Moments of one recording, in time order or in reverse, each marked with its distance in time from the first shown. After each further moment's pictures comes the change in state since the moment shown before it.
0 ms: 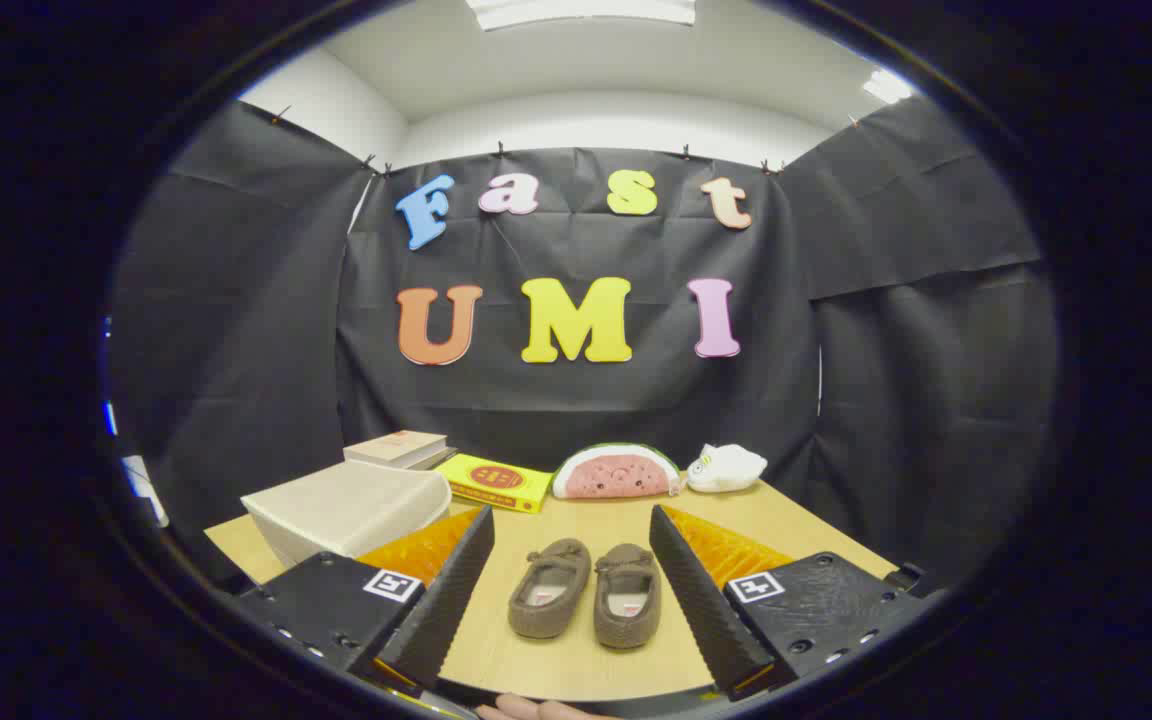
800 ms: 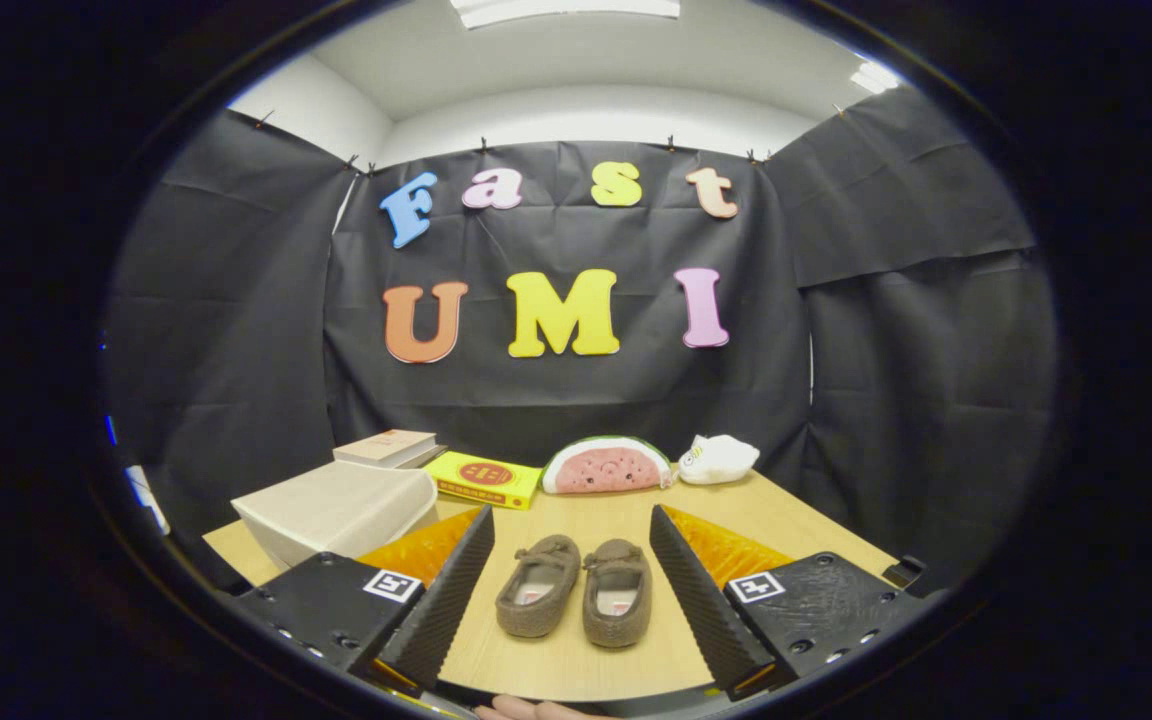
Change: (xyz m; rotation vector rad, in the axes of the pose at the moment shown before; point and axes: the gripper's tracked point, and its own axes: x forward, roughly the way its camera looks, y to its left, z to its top) arm 0.010 -0.016 -0.010 0.031 0.030 -0.010
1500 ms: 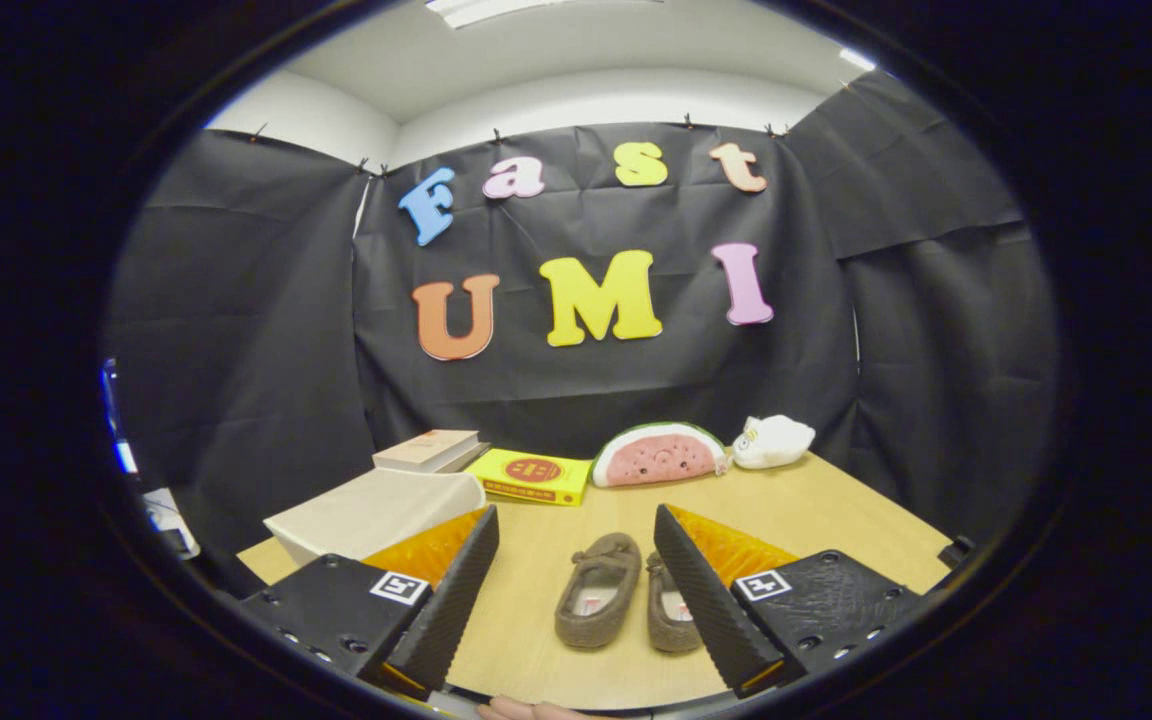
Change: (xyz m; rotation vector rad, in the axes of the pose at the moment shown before) arm 0.040 0.048 -0.009 0.079 0.062 0.124
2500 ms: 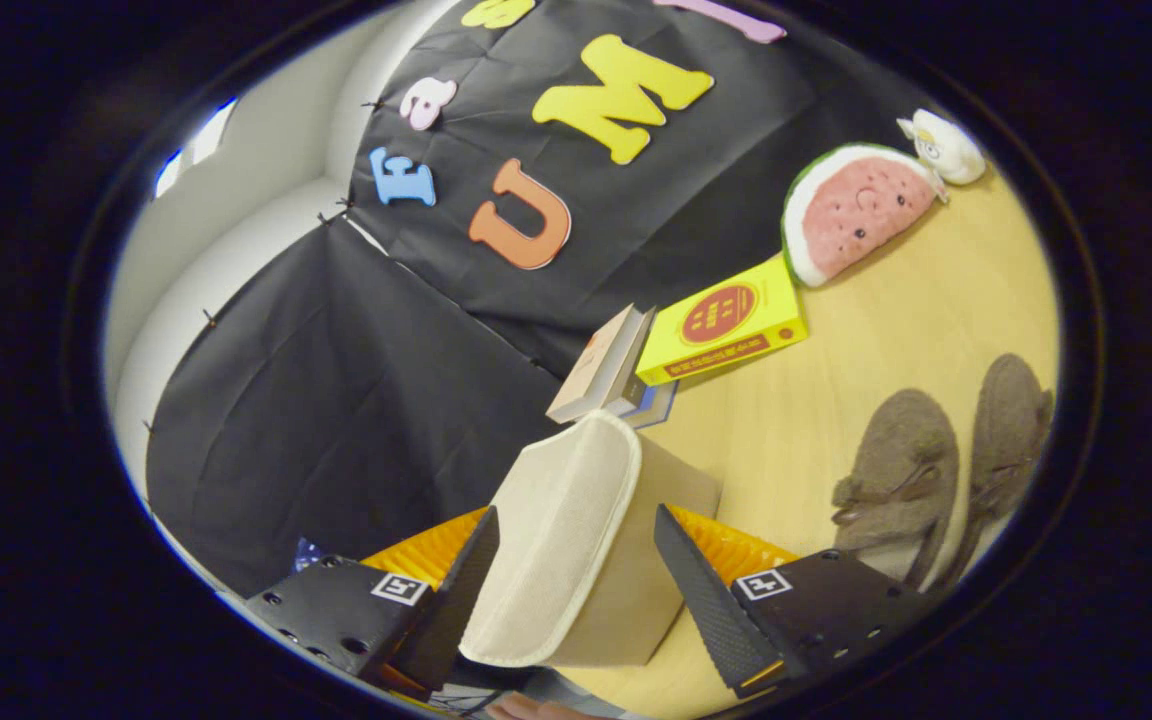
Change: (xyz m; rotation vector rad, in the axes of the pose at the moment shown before) arm 0.162 0.105 -0.073 0.625 0.546 0.671
